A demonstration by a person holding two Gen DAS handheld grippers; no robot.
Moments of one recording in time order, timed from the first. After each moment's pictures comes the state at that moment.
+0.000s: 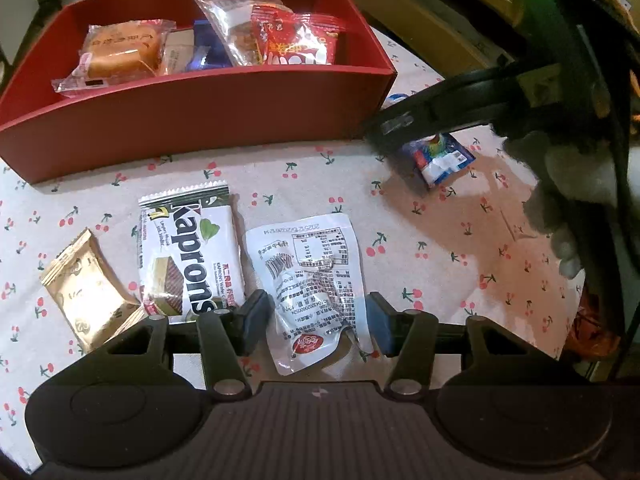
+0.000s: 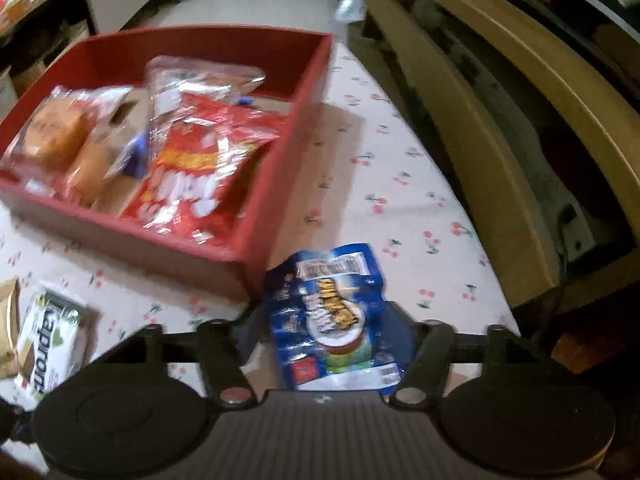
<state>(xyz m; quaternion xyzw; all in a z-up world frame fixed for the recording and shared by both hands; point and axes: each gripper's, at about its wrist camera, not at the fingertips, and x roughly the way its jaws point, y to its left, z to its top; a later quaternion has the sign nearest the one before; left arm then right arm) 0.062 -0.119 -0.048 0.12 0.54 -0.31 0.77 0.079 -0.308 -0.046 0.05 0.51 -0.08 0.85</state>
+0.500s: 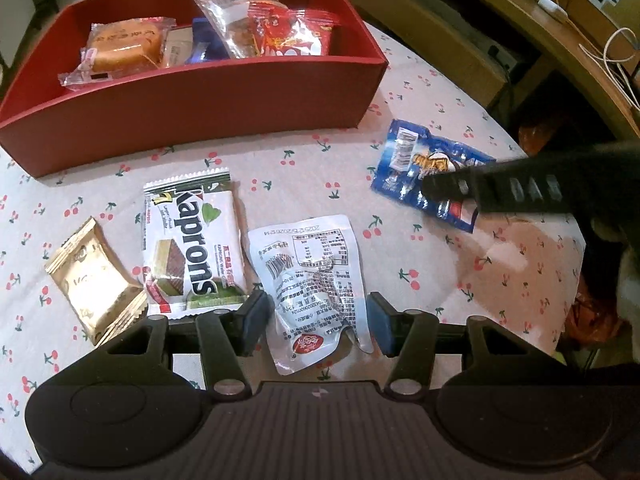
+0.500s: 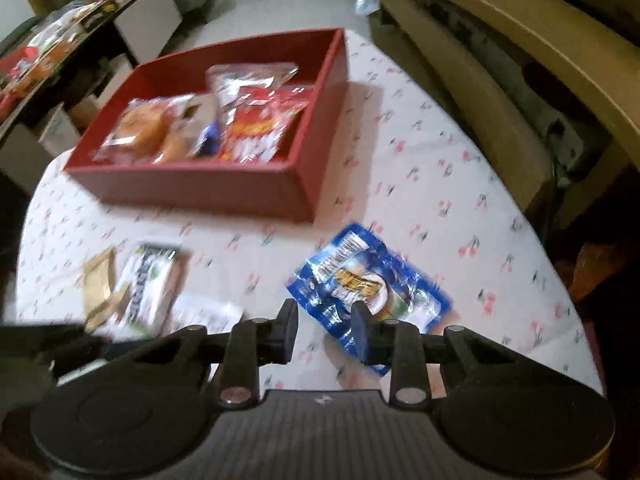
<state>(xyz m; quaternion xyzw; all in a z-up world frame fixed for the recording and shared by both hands) 0.050 -0.108 -0.045 0.13 0.54 -0.31 0.77 0.000 -0.311 -0.025 0.14 0.50 0.00 0.85</state>
